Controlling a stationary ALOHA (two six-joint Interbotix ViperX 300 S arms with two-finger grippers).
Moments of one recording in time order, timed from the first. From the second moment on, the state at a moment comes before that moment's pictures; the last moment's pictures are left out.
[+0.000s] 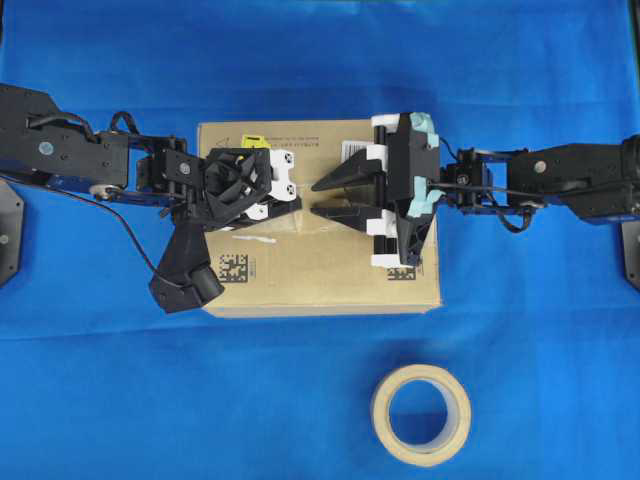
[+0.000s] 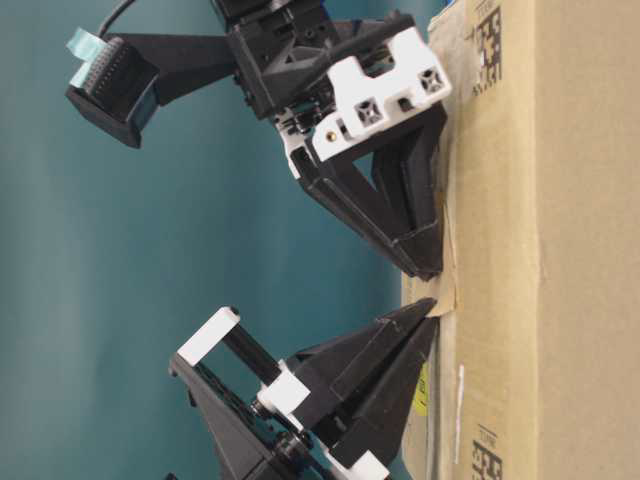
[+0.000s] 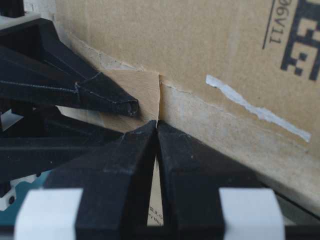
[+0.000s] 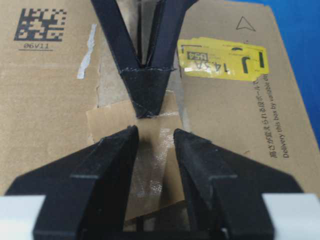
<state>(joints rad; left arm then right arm) 0.05 -0.08 0.65 -0.03 0.19 1.59 -0.07 0.04 0.73 -0.02 -0.39 0.10</state>
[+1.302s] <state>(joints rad) 0.06 -0.06 0.56 -0.02 0.29 1.58 -0.07 0.04 0.73 -0.02 -0.39 0.10</state>
